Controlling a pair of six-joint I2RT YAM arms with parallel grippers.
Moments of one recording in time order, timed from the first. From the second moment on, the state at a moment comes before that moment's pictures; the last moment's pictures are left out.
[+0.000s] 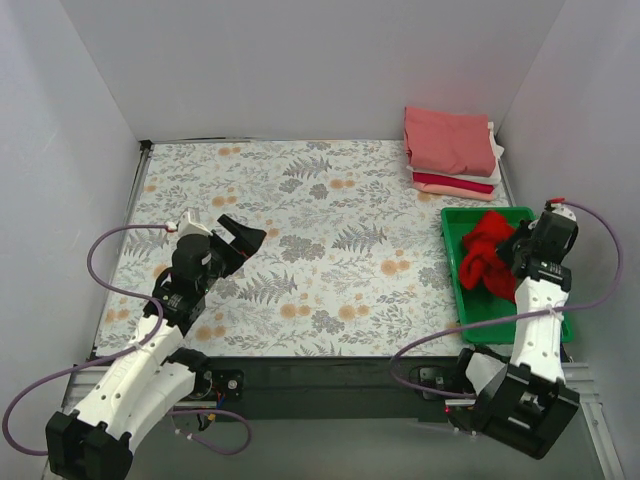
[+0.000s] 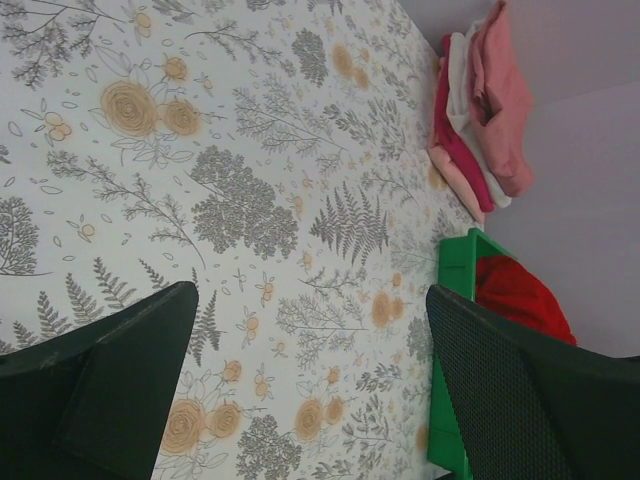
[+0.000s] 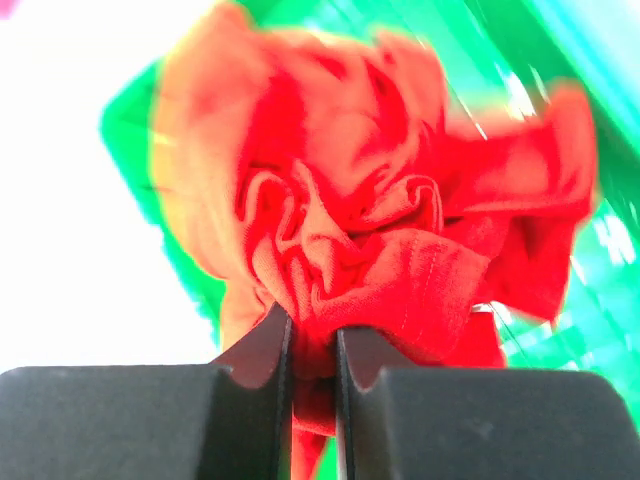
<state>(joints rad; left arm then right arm) -0.36 0.76 0.57 -0.20 -0.06 -0.96 -0.40 1.02 0.72 -0.45 -0.07 0.31</state>
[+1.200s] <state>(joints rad) -0.36 0.80 0.54 -0.31 -0.04 -1.01 0.49 1.04 0.77 -0.42 0.18 0.26</state>
